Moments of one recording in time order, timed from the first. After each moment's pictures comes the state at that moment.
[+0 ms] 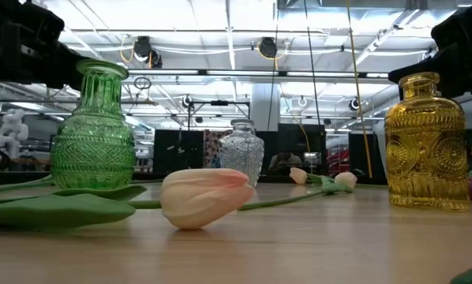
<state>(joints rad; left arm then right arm) 0.01 0.01 0.00 0.03 -0.08 0.16 0.16 0.10 0.01 0.04 0.13 0.01</state>
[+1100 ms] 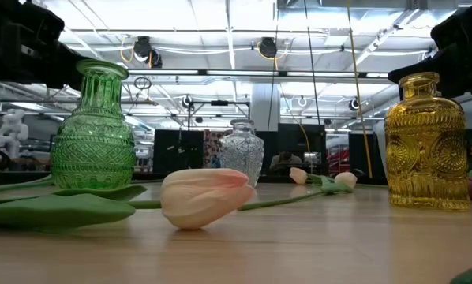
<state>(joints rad) 0.01 0.01 0.00 0.03 -0.08 0.16 0.16 0.10 0.02 0.04 0.13 0.02</state>
